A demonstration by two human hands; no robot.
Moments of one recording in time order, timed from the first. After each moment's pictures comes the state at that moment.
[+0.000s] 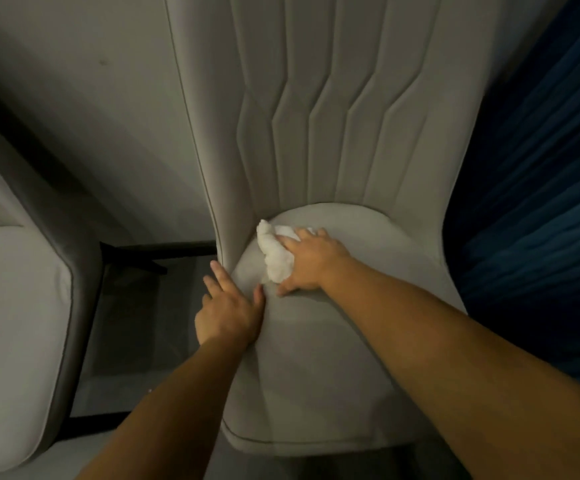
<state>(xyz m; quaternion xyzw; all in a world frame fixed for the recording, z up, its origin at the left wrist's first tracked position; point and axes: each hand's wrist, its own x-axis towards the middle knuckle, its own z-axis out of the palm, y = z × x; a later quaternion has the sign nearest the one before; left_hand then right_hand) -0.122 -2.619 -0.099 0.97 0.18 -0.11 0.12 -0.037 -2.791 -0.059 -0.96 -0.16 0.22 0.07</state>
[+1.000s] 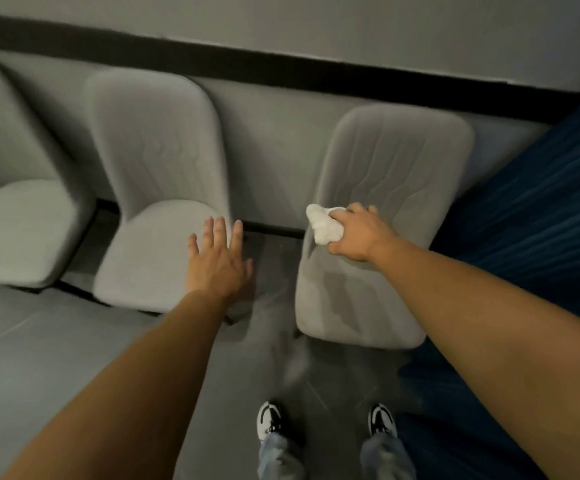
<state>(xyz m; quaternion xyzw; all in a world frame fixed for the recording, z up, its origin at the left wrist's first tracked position) -0.284 -2.441 0.349 1.00 0.06 -0.07 -0.04 -0.170 -2.702 0.373 -0.96 -0.15 0.23 0.04</state>
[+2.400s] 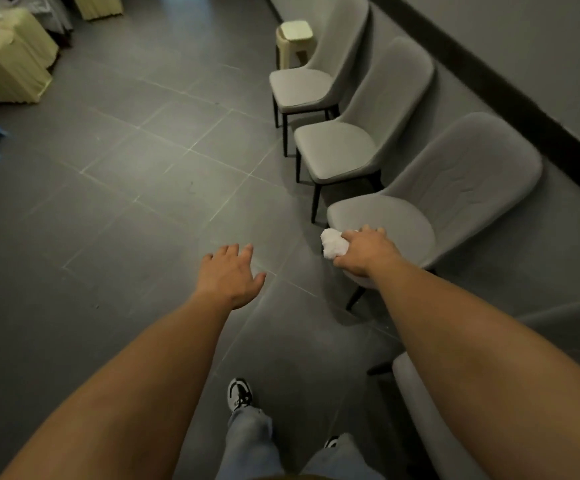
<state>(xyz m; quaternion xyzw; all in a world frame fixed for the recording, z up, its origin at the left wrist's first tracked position) -0.703 -2.454 0.476 0.82 0.56 -0.11 0.04 -0.418 -2.479 0.482 -0.77 -0.59 0.23 -0.08</state>
